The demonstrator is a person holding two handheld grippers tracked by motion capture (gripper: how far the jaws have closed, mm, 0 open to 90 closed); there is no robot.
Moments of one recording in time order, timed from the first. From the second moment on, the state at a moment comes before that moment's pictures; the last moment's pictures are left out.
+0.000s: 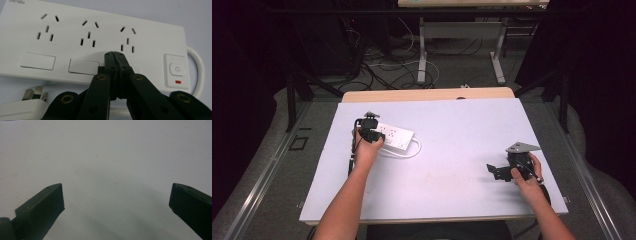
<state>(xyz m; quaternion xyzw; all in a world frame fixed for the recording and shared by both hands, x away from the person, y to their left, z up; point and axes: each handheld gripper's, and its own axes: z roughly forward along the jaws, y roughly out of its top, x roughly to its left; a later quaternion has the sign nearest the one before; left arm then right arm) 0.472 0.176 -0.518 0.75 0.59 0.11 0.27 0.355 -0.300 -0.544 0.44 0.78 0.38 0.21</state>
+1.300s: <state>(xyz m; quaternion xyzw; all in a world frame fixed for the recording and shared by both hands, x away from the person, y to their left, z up) 0.484 0.195 -0.498 0.74 0.60 0.12 0.27 0.355 -0.300 -0.545 0.45 0.78 0.38 0.21</state>
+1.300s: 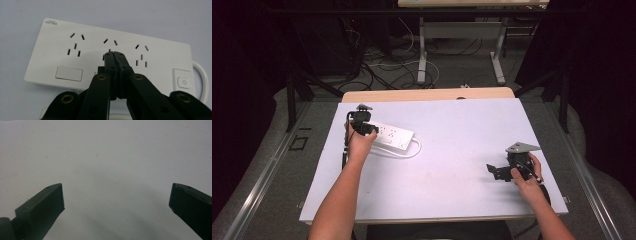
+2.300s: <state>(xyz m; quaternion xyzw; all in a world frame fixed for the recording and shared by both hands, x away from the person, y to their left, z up) 0.485 0.207 -0.513 0.73 0.62 0.11 0.25 0.355 -0.300 -0.545 0.44 0.78 0.38 0.22</state>
